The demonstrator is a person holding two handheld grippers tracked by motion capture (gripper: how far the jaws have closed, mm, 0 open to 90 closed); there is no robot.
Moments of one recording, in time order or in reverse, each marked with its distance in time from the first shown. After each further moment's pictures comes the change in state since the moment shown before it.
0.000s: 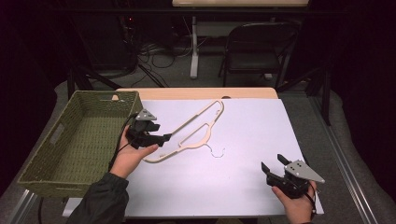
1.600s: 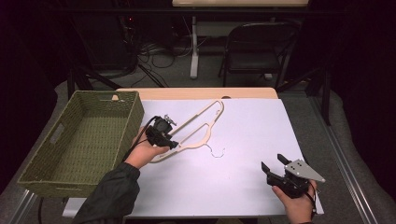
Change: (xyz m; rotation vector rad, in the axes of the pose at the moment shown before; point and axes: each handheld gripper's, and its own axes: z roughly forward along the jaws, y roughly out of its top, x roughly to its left) left arm 0.000 0.002 0.072 0.328 -0.041 0.103; right arm -0.002 0.000 0.001 -0.002 0.011 0.005
